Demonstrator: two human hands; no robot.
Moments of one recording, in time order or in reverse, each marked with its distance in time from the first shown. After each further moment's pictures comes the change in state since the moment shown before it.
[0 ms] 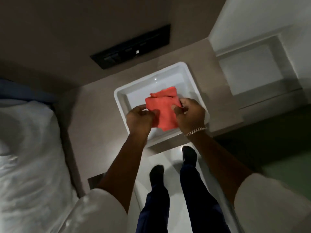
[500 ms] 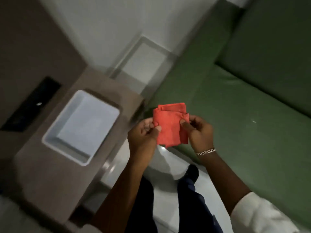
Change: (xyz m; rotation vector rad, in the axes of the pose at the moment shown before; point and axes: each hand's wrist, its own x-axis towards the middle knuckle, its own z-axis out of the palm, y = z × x) left_hand -0.294 -0.029 0.072 0.303 -0.738 0.368; right_hand -0.252 0.054 -0.263 0.580 0.632 0.523
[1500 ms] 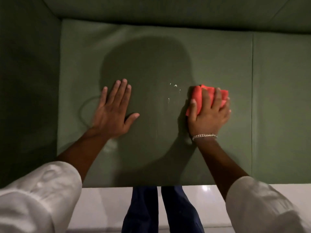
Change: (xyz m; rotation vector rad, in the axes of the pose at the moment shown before) left_hand 0.145 -0.192 0.353 1.669 -0.699 1.140; right_hand 0.159 0.298 -0.313 -0.927 0.660 0.283
